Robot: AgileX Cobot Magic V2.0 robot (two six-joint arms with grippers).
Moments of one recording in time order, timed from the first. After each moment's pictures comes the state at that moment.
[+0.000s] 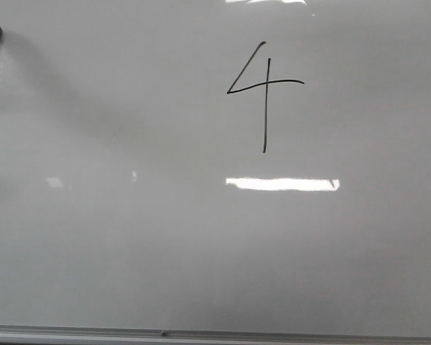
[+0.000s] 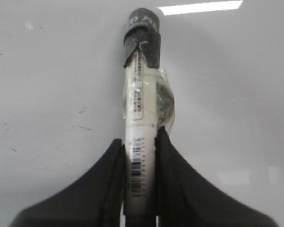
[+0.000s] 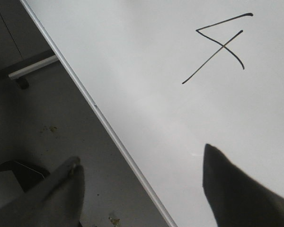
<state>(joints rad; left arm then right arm) -0.10 1.33 -0.72 -0.13 -0.06 0.17 0.30 0.86 -1.00 0.41 0.98 -0.70</state>
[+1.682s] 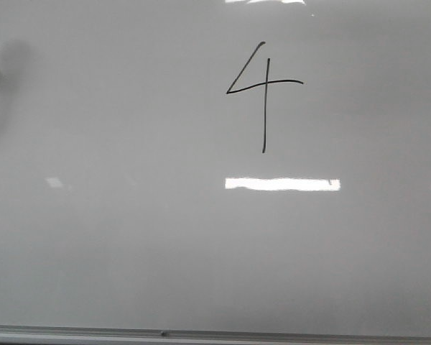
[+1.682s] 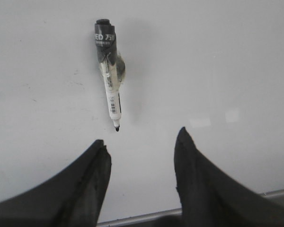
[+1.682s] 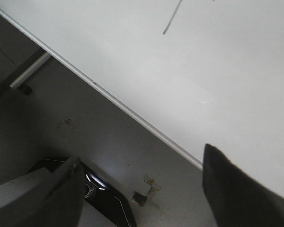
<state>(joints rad) -0.10 0.99 -0.97 -0.11 0.75 0.17 0.30 0.80 -1.12 0.21 1.24 -0.23</state>
